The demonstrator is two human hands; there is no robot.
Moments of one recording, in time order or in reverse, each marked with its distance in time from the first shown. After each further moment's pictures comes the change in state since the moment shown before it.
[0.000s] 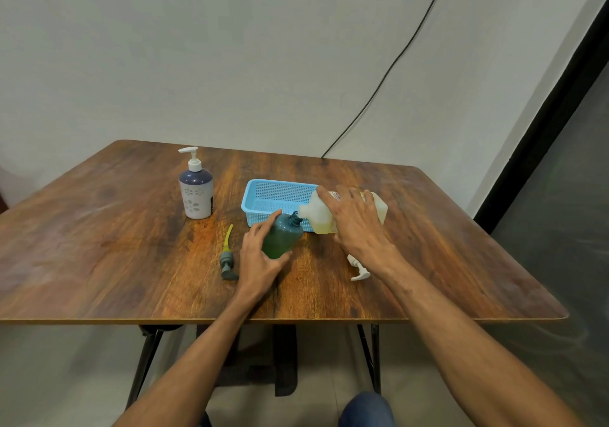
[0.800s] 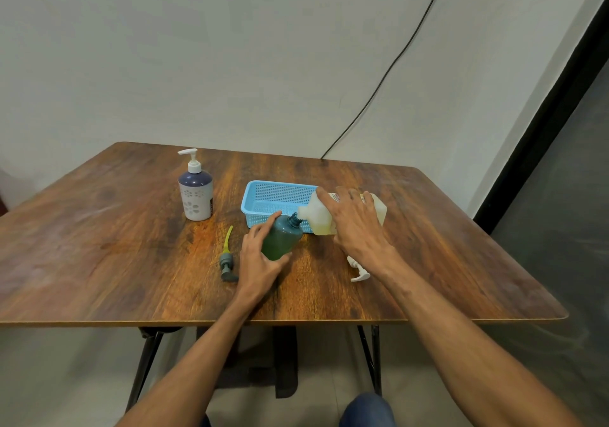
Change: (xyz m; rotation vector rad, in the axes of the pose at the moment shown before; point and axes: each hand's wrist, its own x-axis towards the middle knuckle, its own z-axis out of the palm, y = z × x) left_hand 0.000 -0.003 0.000 0.014 0.015 0.014; right_hand -0.001 -0.001 -0.002 0.009 -0.004 0.001
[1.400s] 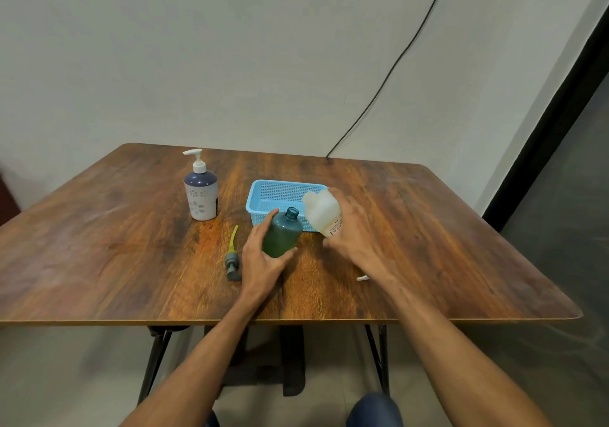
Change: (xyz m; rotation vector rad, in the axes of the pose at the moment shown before) left_hand -0.002 0.008 -0.004 -0.122 0.042 -0.050; right_hand -0.006 -0.008 0.024 0.610 0.095 0.171
